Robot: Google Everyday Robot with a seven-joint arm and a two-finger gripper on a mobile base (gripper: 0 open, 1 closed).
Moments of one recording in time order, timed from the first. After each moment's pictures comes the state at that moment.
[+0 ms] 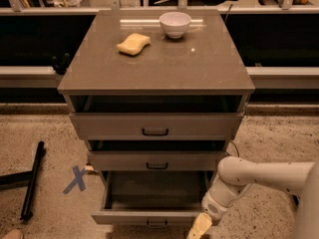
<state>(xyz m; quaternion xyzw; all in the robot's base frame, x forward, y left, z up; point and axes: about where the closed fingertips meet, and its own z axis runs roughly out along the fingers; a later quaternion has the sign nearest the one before) 0.373 -0.138 0.418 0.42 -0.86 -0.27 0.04</state>
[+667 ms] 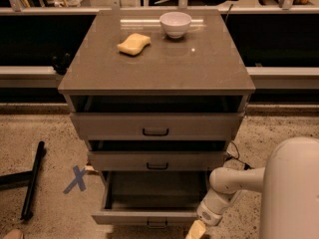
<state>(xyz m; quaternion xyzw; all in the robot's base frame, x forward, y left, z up) 0.364 -0.136 0.333 0.40 -0.87 -0.28 0.09</state>
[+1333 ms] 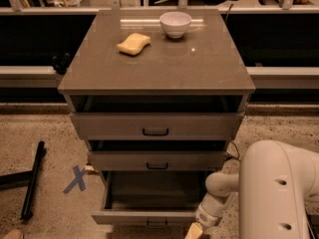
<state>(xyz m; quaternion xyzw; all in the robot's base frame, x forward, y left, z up) 0.372 -0.143 0.259 0.37 -0.88 -0.28 0.12</state>
